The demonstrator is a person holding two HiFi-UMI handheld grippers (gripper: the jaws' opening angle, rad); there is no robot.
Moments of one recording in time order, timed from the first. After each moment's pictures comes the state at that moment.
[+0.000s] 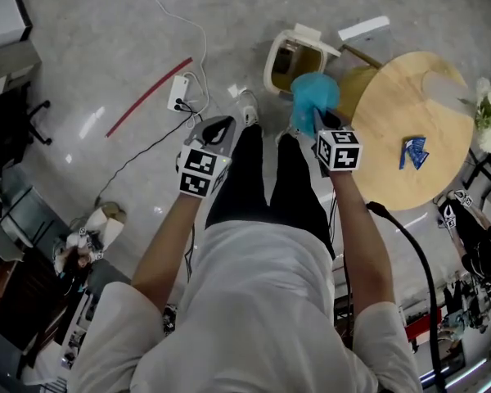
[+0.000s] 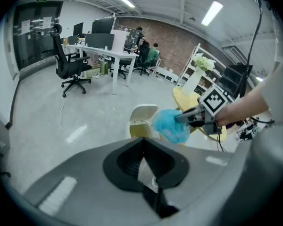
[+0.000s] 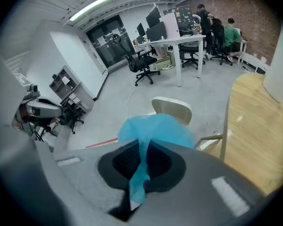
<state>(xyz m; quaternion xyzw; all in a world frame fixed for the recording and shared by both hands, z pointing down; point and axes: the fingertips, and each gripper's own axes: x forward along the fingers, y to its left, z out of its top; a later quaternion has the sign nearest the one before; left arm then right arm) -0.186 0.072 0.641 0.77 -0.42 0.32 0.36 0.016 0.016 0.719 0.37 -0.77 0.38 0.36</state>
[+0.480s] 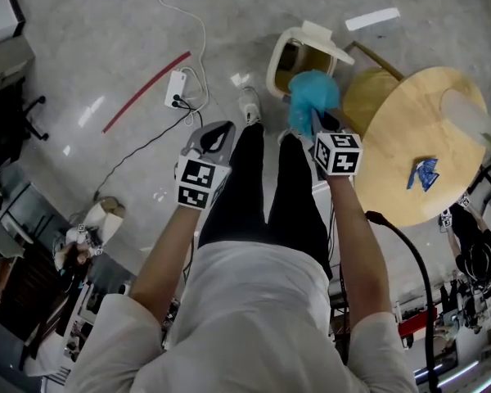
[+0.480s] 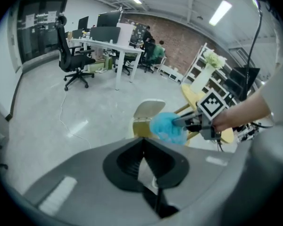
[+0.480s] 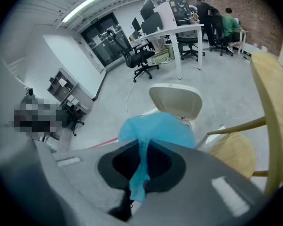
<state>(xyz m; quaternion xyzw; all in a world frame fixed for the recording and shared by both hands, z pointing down) -0.192 0.057 0.693 0.75 -0.43 0.32 0.38 -0.003 -0.001 0.784 0.36 -0.75 0.41 0.36</state>
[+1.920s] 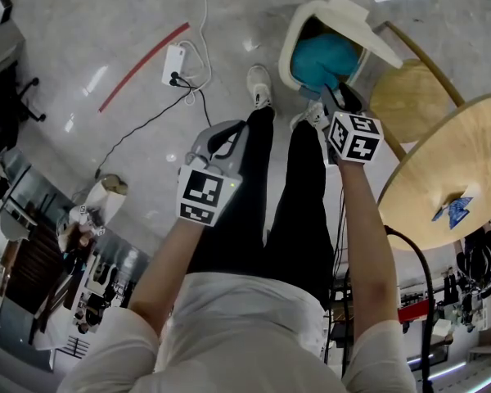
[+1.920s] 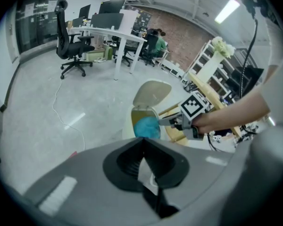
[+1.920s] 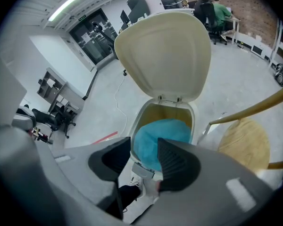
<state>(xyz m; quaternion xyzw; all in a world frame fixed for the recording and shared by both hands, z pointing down) -0.169 0.062 0.793 0.75 -0.40 0.33 0.41 0.002 -0.019 0.932 0.38 -0.72 0.44 0.37</state>
